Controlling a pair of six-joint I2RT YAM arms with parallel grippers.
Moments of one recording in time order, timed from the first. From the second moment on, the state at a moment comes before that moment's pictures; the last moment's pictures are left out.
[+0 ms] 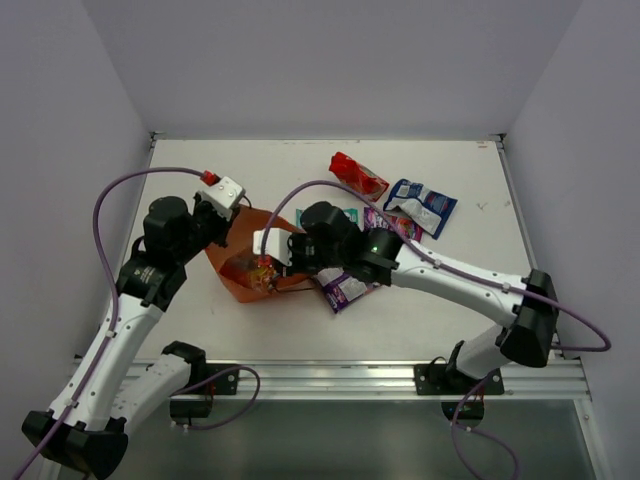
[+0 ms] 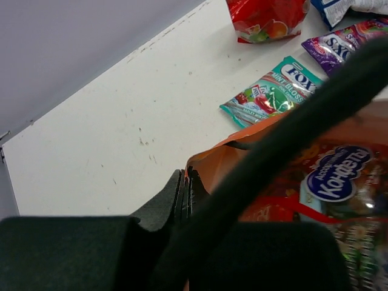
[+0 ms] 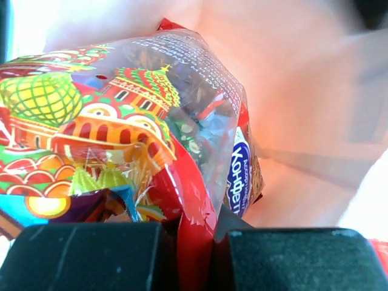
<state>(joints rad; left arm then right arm) -0.31 0.83 0.92 -0.38 0.20 0.29 1.08 1.55 1.37 -0.44 -0.16 -0.57</state>
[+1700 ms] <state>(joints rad) -0.31 0.97 0.98 -0.44 -0.11 0.08 0.07 1.85 1.54 -0.16 0.19 -0.26</state>
